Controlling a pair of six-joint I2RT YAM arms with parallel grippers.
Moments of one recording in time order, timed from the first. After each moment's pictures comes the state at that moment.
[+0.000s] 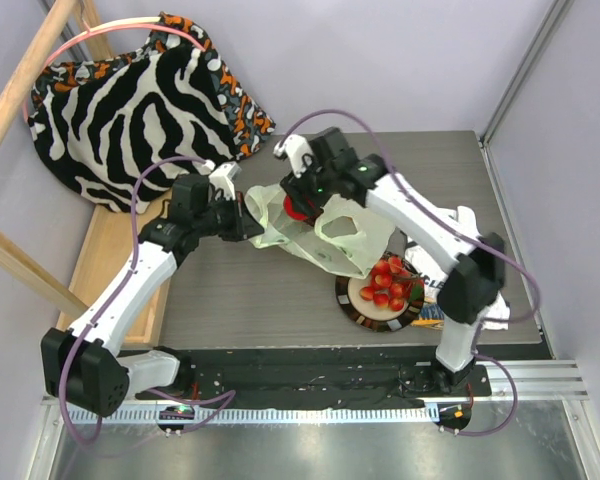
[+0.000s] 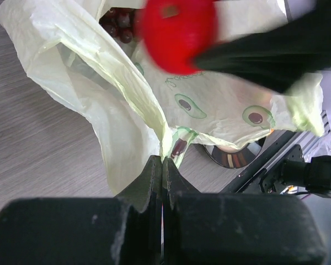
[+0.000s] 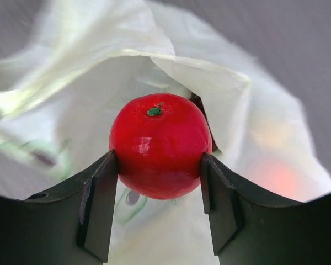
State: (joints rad) left arm -0.33 1.21 1.04 -0.44 0.45 -0.37; right arm 0.68 1.89 1.81 -0.71 -0.13 -0.26
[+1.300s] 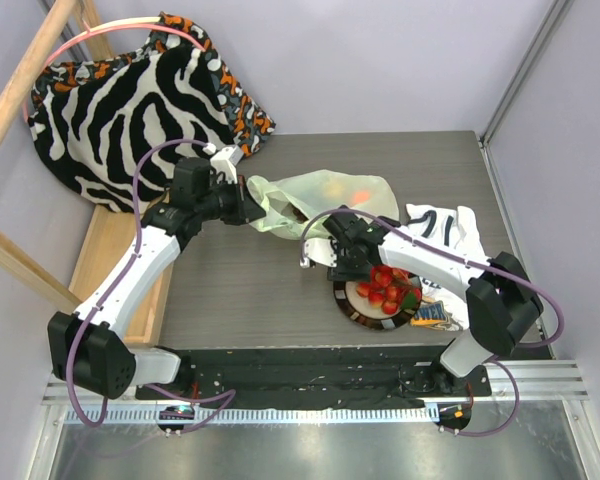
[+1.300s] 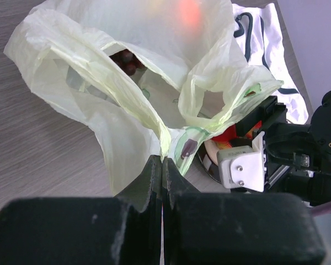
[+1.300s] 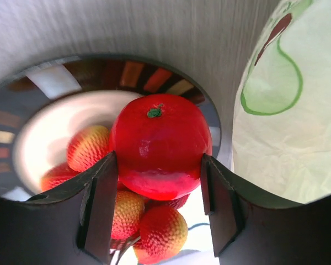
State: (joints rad) left arm -0.32 1.31 1.16 -0.42 0.45 -0.34; right arm 0.74 1.58 1.13 -0.77 0.09 -0.83
